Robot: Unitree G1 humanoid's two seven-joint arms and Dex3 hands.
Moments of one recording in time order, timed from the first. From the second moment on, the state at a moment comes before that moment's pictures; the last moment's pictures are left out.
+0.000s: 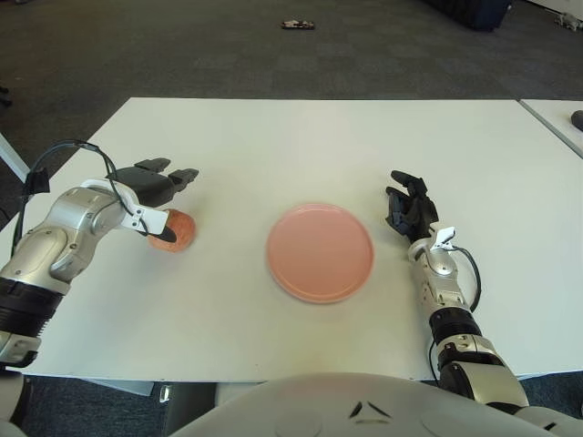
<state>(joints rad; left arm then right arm) -0.21 0.96 -0.17 0.01 0.81 -0.15 -0.61 -0.24 -0.05 -0.15 0.68 0.07 -0.38 0.08</state>
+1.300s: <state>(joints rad) -0.23 0.94 -0.29 0.04 0.96 -0.06 -0.66 -0.25 -0.06 -0.15 0.71 0.09 -0.40 0.09</state>
